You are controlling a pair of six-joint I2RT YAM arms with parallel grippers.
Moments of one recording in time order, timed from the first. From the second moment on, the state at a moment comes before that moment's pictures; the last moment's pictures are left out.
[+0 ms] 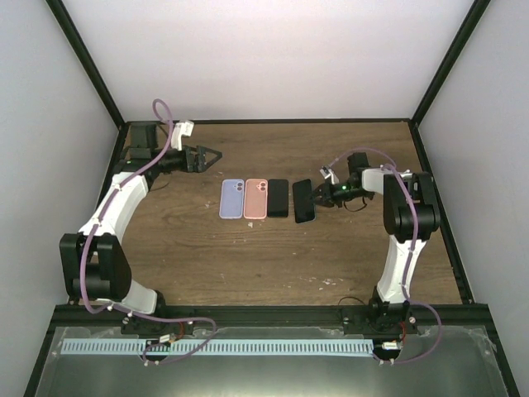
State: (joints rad) left arm -0.04 1.49 1.20 -0.34 0.88 -0.15; right arm 0.07 2.01 1.18 -0.49 -1.00 0.06
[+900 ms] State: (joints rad) left arm -0.04 1.59 1.25 -0.38 0.84 -0.13; right arm 0.09 2.14 1.29 -0.42 -1.01 0.21
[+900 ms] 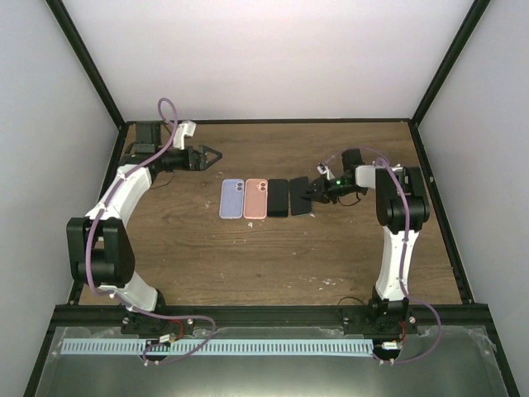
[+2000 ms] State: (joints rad) left arm 0.04 1.41 1.15 -0.38 0.68 -0.13; right arm 0.21 1.82 1.19 -0.46 -0.61 0.16
